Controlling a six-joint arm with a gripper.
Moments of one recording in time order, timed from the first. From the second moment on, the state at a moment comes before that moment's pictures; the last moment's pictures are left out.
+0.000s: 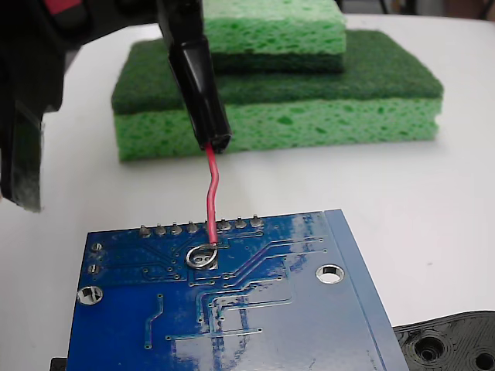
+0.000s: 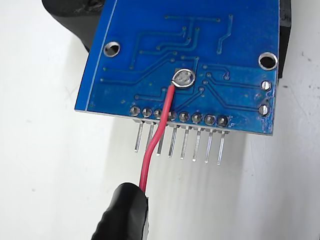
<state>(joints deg) 30.5 97.7 118.7 41.8 -34.0 -19.2</state>
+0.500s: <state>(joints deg) 30.5 98.2 118.6 42.5 -34.0 -19.2</state>
